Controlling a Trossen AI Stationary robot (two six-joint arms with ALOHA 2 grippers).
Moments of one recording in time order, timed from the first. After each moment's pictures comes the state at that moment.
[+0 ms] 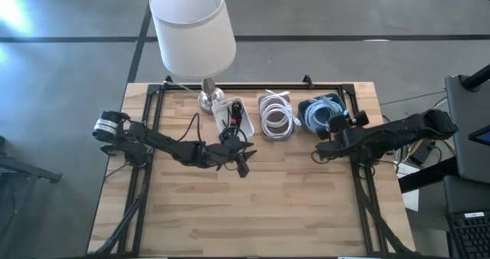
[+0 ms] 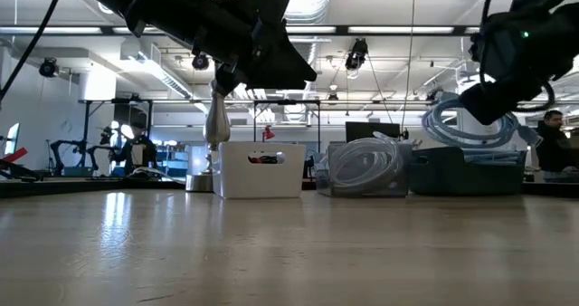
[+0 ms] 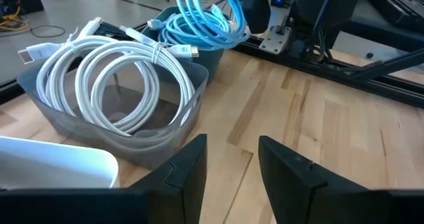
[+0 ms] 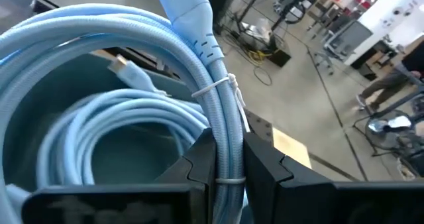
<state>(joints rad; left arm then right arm) -0.16 1.60 0.85 0.42 -0.52 -0.34 0.08 1.10 0.54 -1.24 1.20 1.31</state>
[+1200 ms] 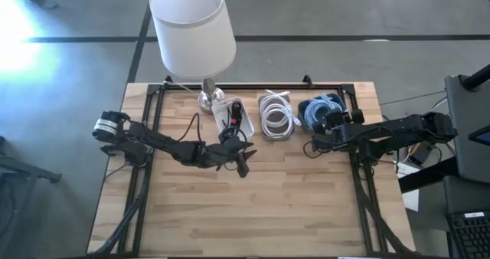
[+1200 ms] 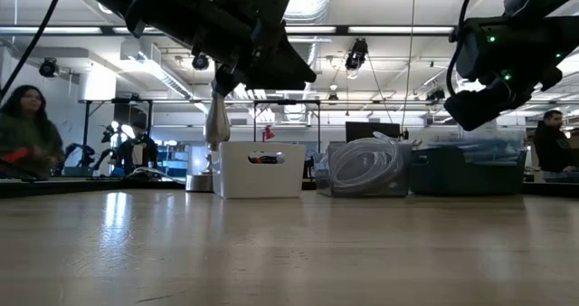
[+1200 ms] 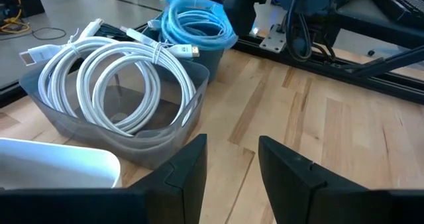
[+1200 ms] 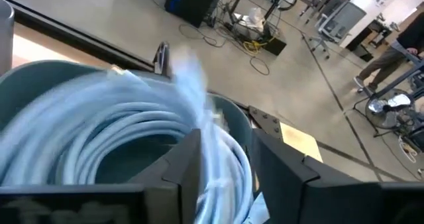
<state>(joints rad) -0.16 1.60 0.85 0.43 -0.52 -0.33 -0.06 1.12 0.53 -1.01 1.21 1.15</state>
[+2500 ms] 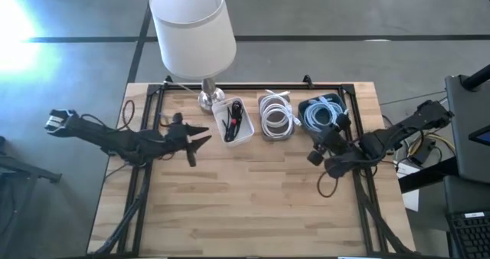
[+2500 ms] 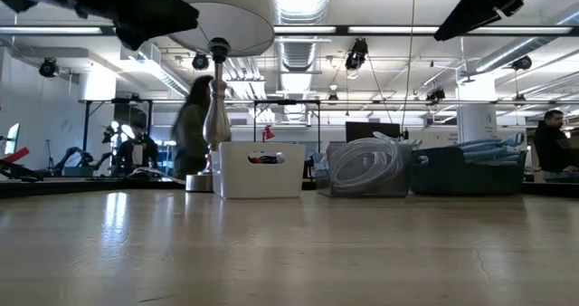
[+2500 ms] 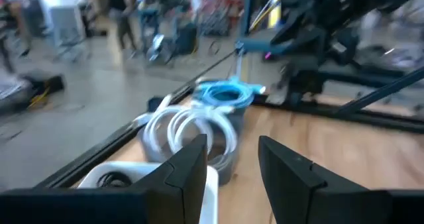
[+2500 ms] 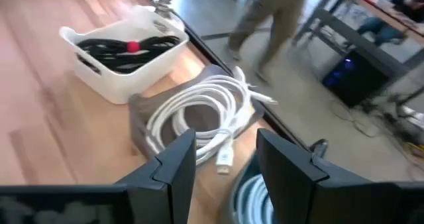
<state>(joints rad) -0.24 0.75 0.45 0.23 -0.61 -0.10 0.46 1.05 0.91 -0.98 1.06 0.72</state>
